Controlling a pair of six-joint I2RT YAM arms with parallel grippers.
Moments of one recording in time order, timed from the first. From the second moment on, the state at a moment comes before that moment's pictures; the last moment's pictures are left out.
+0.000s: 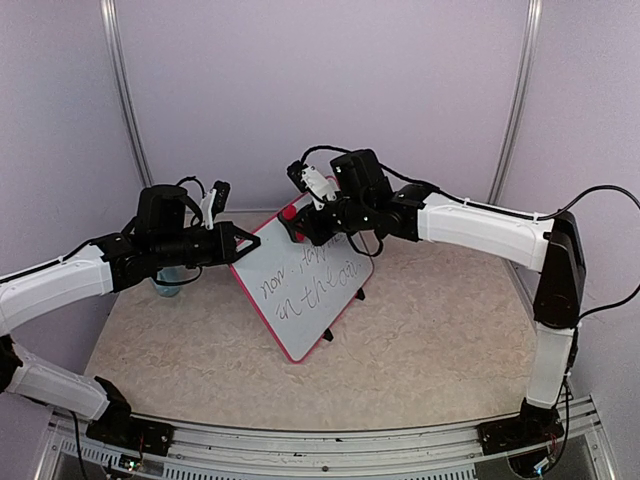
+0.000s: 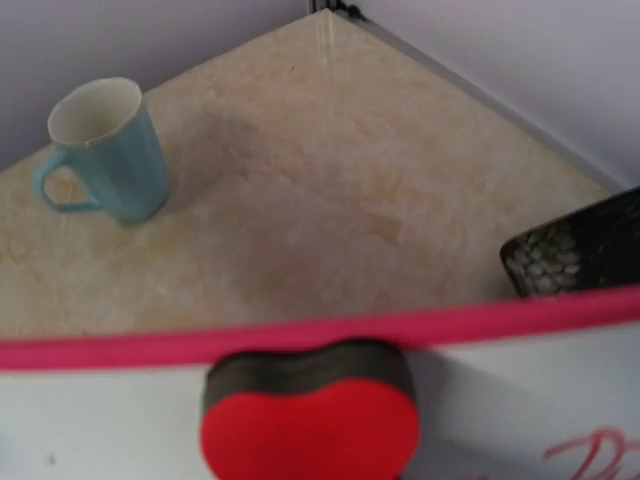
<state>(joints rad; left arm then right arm) -0.62 1.24 0.94 -0.09 0.26 -0.53 0.87 1.93 1.73 -0.25 -0.09 0.02</state>
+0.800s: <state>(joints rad) -0.62 1.23 0.93 -0.09 0.26 -0.53 0.86 1.89 1.58 -0.21 -0.09 0.02</state>
